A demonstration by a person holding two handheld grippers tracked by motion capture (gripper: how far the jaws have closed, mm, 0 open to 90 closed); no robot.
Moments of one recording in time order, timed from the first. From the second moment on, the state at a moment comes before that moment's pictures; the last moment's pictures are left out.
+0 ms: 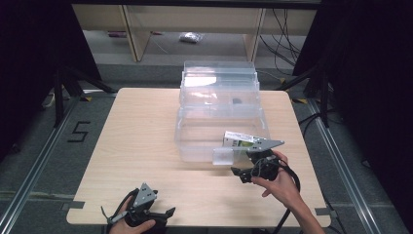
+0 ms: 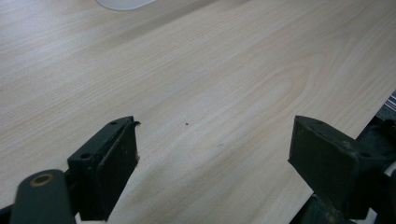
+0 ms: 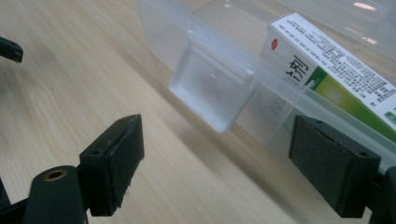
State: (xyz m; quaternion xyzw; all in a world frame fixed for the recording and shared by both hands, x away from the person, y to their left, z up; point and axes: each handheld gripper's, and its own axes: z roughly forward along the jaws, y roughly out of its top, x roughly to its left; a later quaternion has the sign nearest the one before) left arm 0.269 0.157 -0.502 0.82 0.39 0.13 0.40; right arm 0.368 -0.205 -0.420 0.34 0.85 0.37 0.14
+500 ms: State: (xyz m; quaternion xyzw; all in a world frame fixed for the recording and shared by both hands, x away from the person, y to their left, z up) left arm 0.269 0.157 -0.502 0.82 0.39 0.13 0.40; right arm 0.351 -0.202 -0.438 0.35 0.85 0.37 0.11
